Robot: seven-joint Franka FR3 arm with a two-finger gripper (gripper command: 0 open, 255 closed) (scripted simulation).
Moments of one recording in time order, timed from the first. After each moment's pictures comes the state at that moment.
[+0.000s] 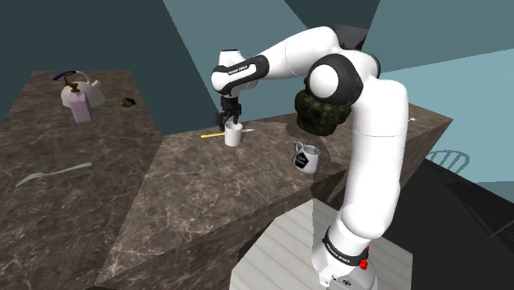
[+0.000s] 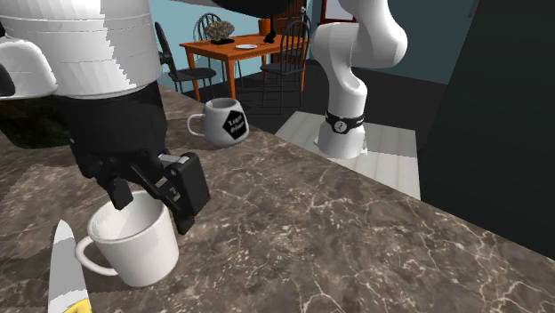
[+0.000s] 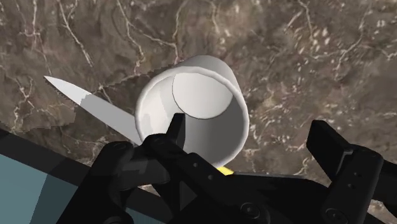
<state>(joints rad) -0.05 0.34 -0.14 -1.73 -0.01 2.06 -0.22</state>
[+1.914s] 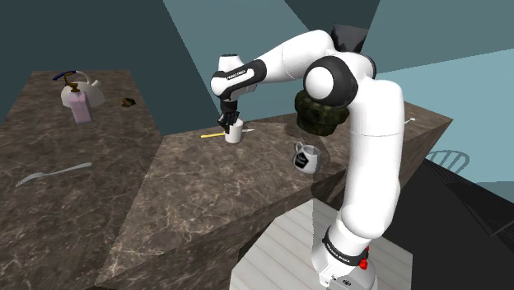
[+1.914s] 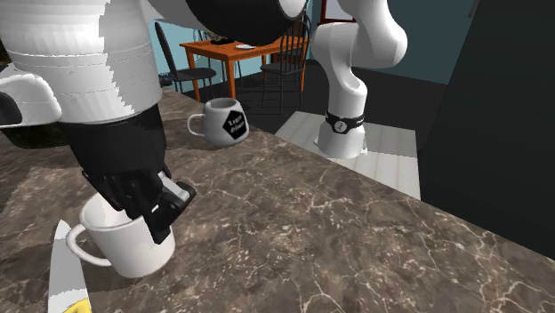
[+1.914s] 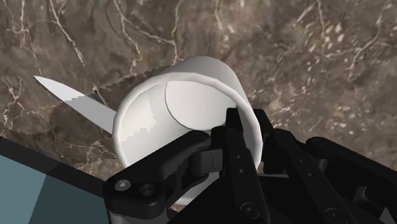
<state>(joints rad) -0.05 0.37 -0.14 -1.73 -0.01 2.10 -0.22</state>
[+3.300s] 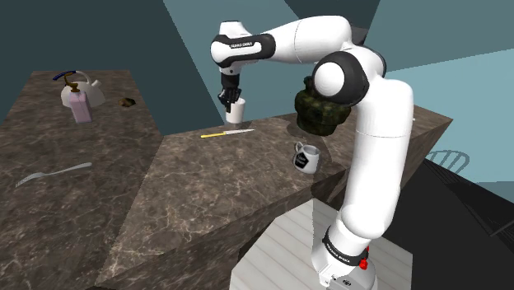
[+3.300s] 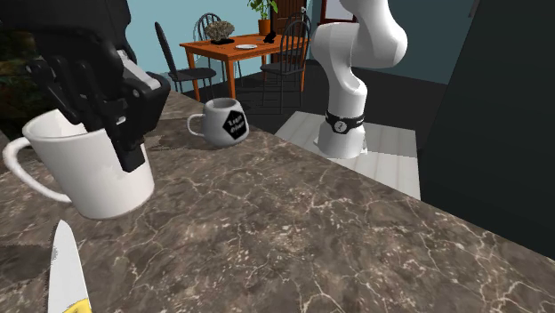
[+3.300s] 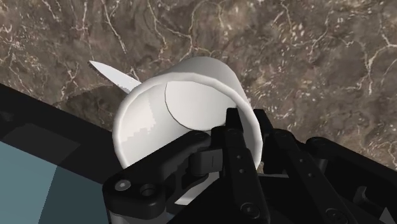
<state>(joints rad) -0.05 0.30 -0.15 -1.54 -0.02 1.84 -0.23</state>
